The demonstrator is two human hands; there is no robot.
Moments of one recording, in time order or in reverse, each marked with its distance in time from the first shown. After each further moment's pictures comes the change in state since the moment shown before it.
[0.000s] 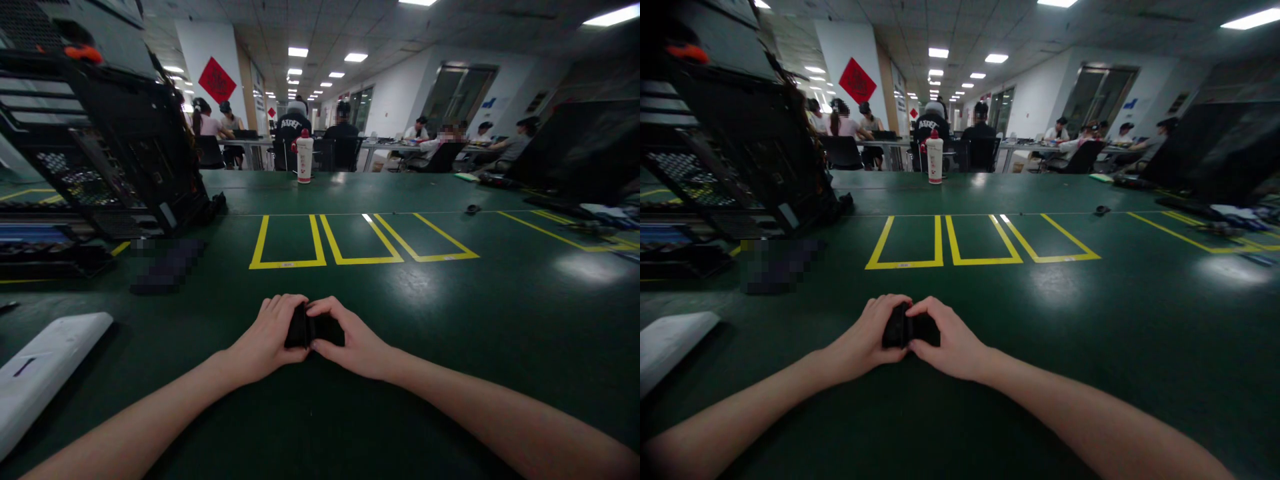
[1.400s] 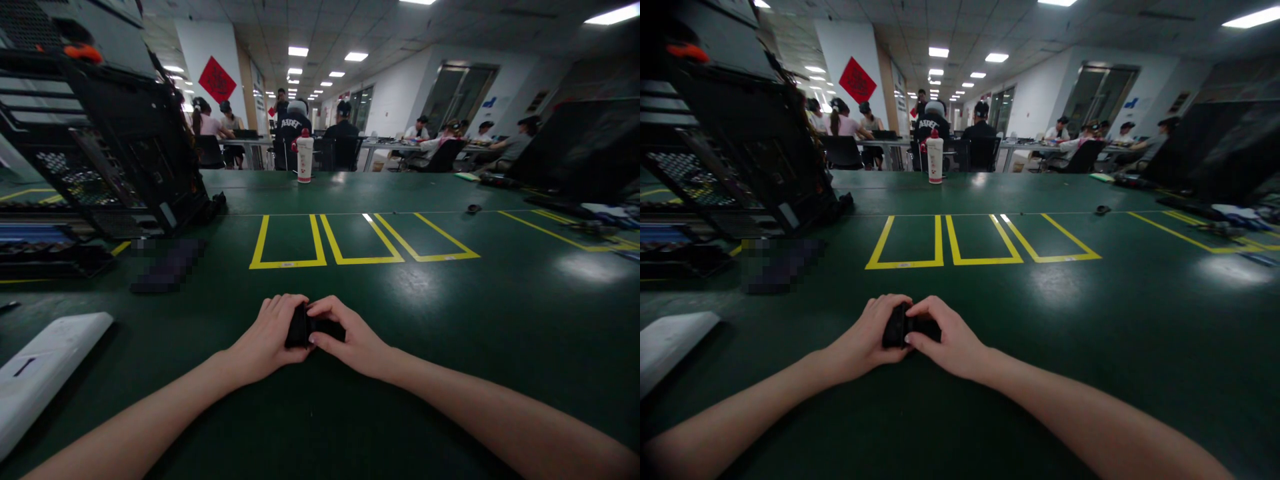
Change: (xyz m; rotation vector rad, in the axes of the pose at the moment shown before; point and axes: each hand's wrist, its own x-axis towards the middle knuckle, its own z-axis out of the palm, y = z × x) left_hand 0.000 -0.001 0.000 -0.015 0.008 0.002; right_hand 0.001 0.001 0.002 0.084 0.021 -0.003
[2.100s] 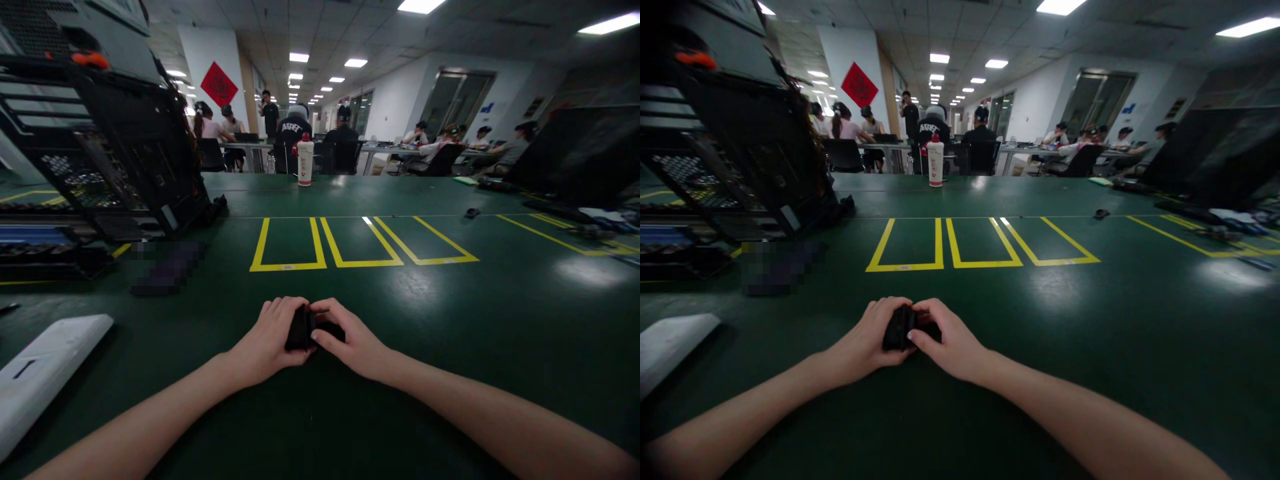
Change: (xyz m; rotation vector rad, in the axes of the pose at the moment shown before) left_hand 0.001 -0.002 0.003 0.039 0.015 0.019; right_hand 0.001 0.000 0.002 0.062 -0.013 0.058
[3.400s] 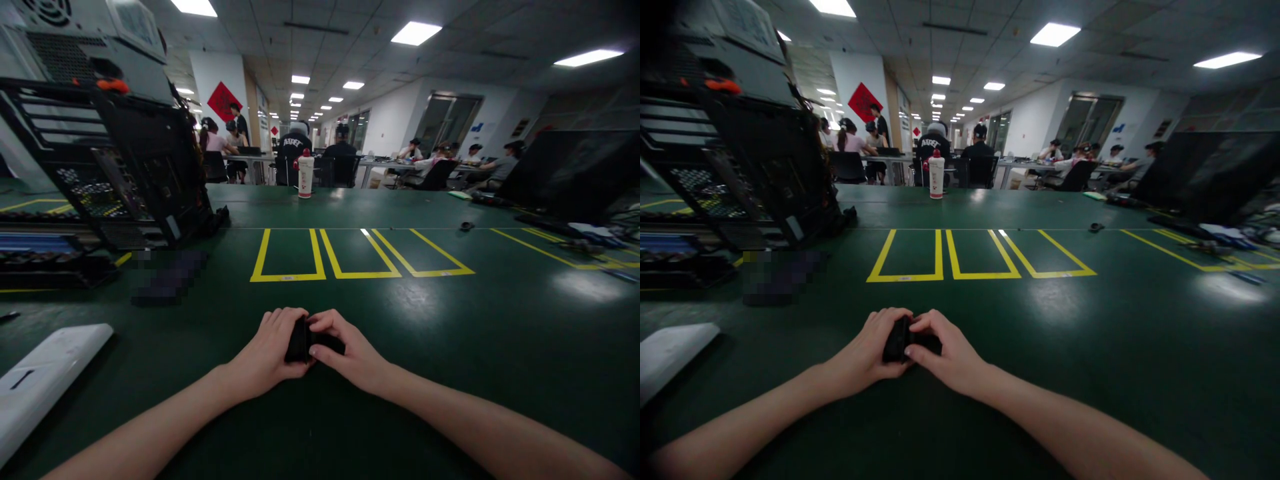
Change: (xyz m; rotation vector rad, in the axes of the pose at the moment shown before) left_hand -0.002 0.000 -0.001 -0.044 -0.013 -0.026; right_hand -0.002 0.003 0.001 -0.033 0.046 -0.063
